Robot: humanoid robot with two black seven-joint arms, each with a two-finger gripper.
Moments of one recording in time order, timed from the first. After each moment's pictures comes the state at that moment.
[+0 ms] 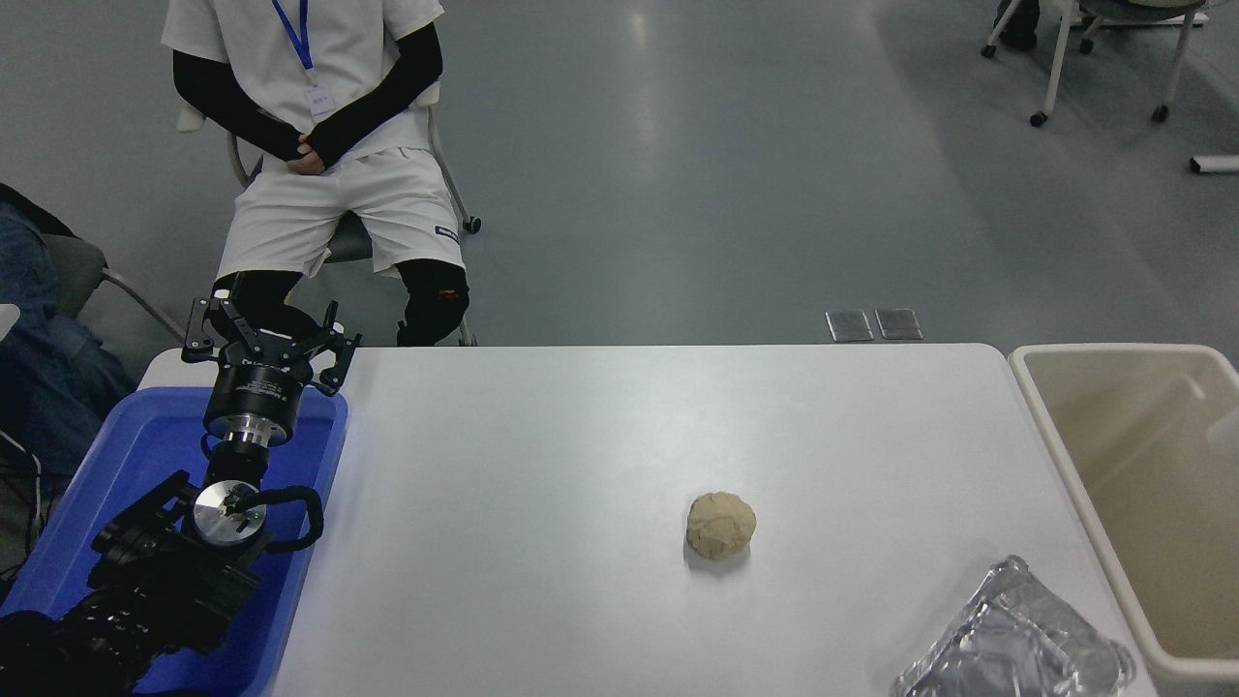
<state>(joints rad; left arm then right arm) -0.65 0.17 -0.93 -0.29 -0.23 -0.69 -0.39 0.82 -0.69 -0.55 0.22 -0.44 0.23 0.12</state>
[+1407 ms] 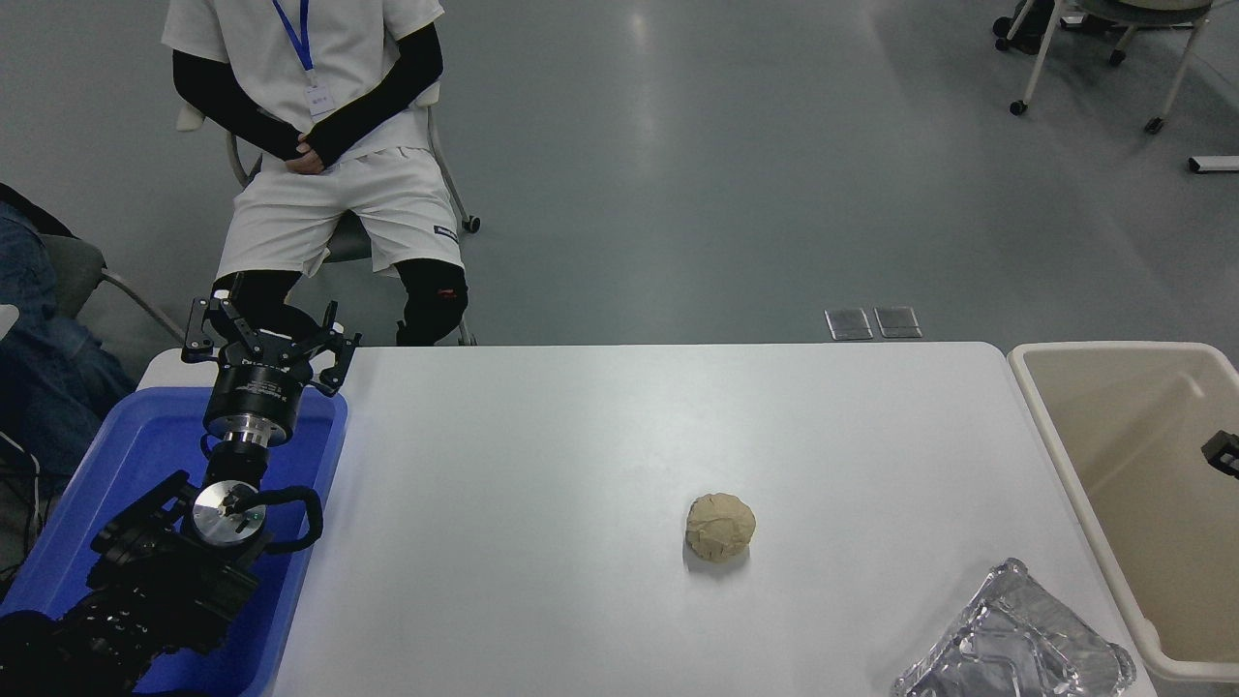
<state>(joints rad) -0.65 0.17 -0.93 -0.29 -0.23 -0.69 -0.39 0.69 -0.56 -0.48 0.20 -0.31 -0.19 0.12</state>
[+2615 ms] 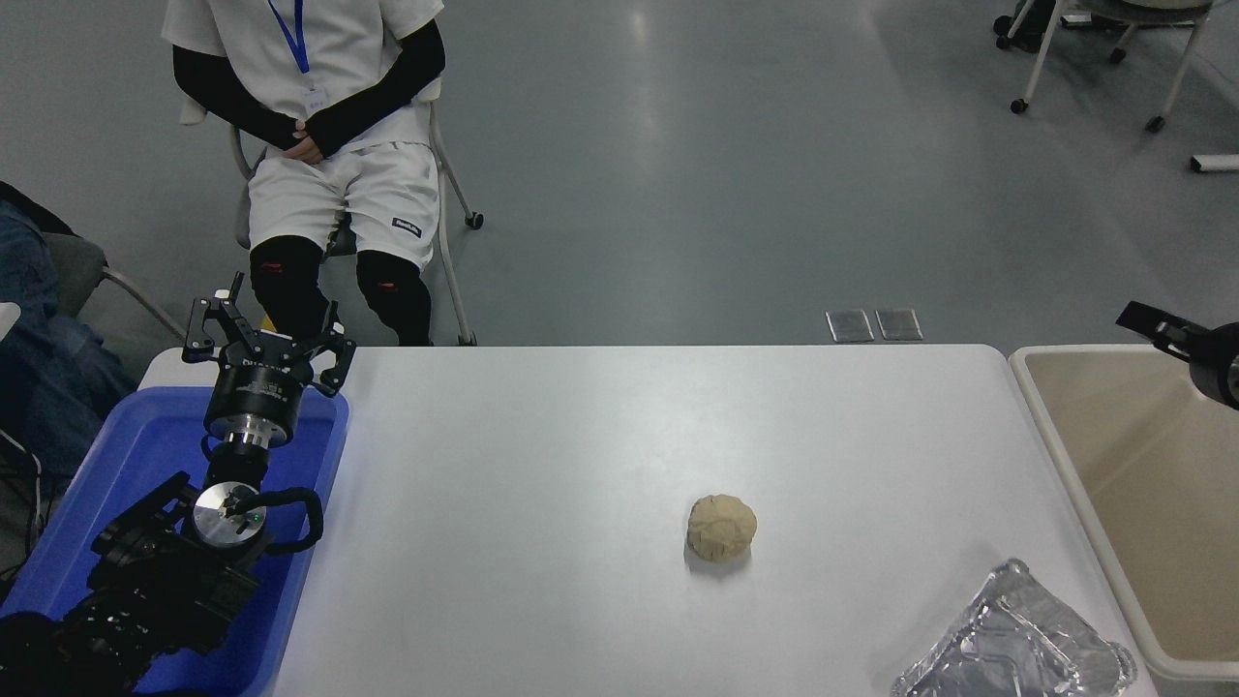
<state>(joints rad) -0.65 0.17 -0.93 -0.29 -0.23 -0.69 -0.39 1.25 -0.70 -0.75 0.67 -0.48 0.11 0.08</state>
